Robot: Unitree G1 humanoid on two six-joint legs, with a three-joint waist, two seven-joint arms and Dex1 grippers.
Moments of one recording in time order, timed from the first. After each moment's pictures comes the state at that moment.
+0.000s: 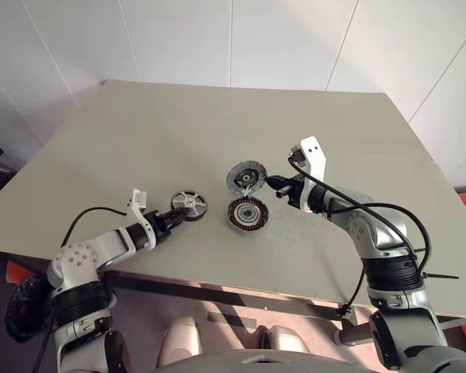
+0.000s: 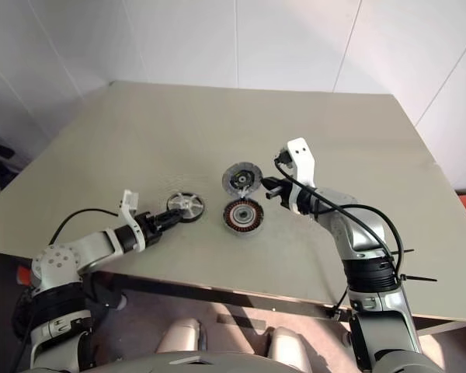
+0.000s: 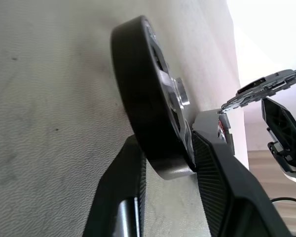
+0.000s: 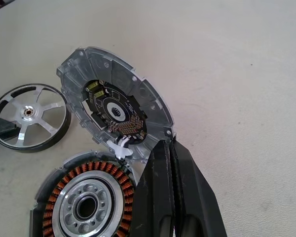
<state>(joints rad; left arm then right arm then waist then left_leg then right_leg) -0.29 0.17 0.56 0.03 -1.02 1.36 -0.18 -0.44 -0.38 0.01 -0.10 0.39 0.86 0.52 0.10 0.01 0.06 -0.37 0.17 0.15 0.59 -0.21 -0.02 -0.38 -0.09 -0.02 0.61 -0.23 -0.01</state>
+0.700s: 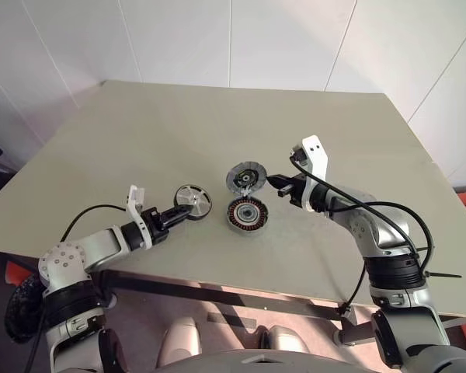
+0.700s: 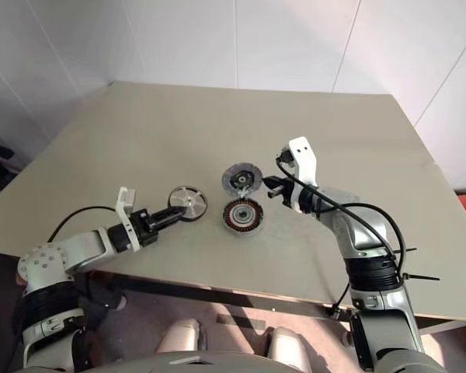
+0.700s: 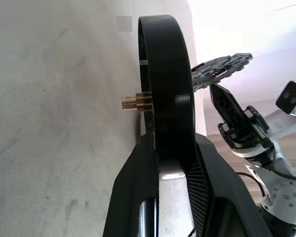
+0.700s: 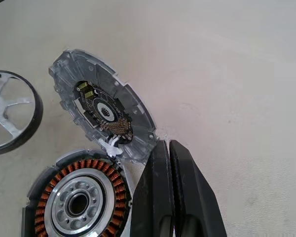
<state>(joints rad) -0.29 0.23 0.60 0.04 -1.24 1.49 -0.18 -0.45 -0.41 0.01 -0.09 0.38 0.85 0.53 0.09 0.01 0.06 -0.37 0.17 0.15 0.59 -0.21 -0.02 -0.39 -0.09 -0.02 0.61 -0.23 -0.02</state>
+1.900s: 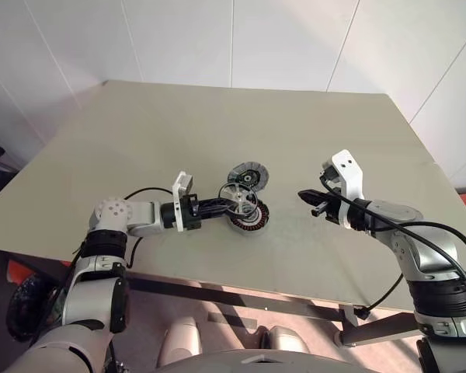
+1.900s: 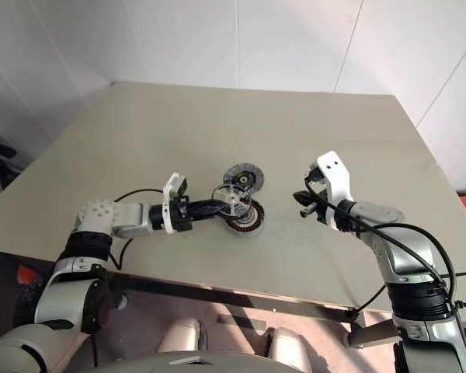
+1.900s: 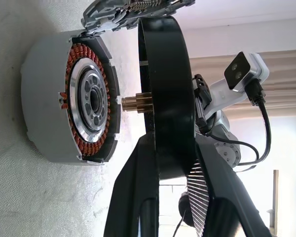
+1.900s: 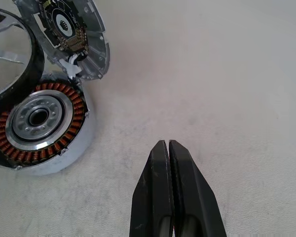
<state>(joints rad) -0.64 0.28 0.23 0.55 -1.09 1.48 -0.57 -0.26 -0.62 -0.06 -0.23 0.37 0.84 0.63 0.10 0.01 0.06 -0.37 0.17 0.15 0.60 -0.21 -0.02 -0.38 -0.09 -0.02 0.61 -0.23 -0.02</state>
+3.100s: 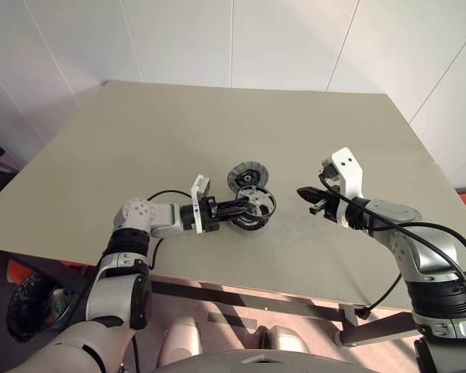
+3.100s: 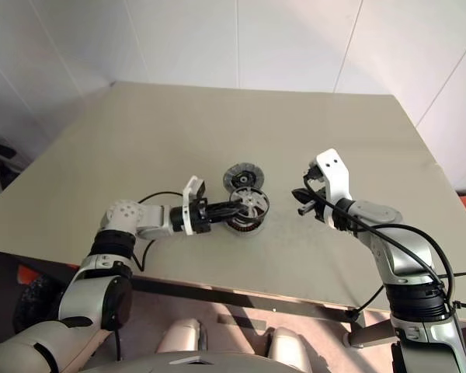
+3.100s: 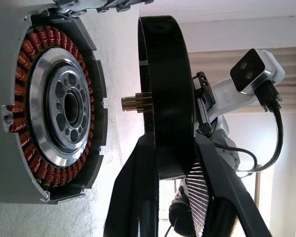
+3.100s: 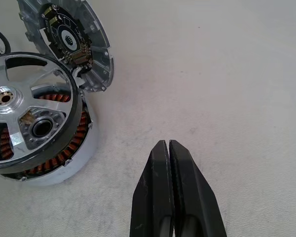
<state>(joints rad) -0.67 0.13 0.27 0.59 -0.92 1.46 -0.63 -0.27 -0.60 -0.06 -0.25 0.38 0.85 0.59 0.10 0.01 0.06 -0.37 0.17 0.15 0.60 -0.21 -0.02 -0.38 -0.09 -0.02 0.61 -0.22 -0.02</state>
